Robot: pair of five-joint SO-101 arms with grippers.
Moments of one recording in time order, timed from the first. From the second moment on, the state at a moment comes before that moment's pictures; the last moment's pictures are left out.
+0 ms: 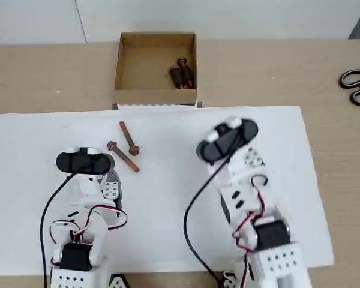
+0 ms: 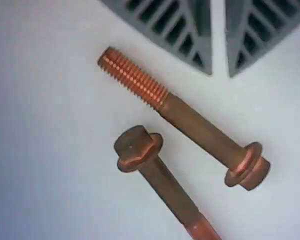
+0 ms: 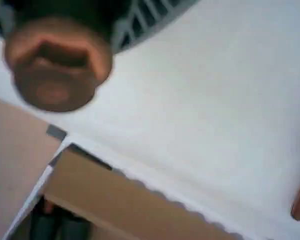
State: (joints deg) left arm 1.2 -103.2 96.5 51.3 7.3; right arm -17.1 -71.2 67.6 33.1 13.1
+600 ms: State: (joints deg) left arm 1.2 -103.2 96.5 51.3 7.3; right arm -15.9 10.7 -1.4 25.4 24.8
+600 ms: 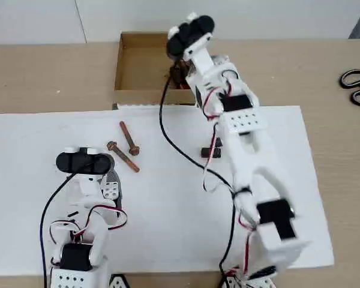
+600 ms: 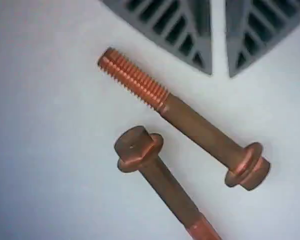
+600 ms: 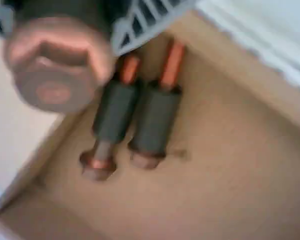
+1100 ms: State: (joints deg) left arm 1.2 -103.2 96.5 51.3 7.3; right arm -21.9 43.4 -33.1 23.9 42.9
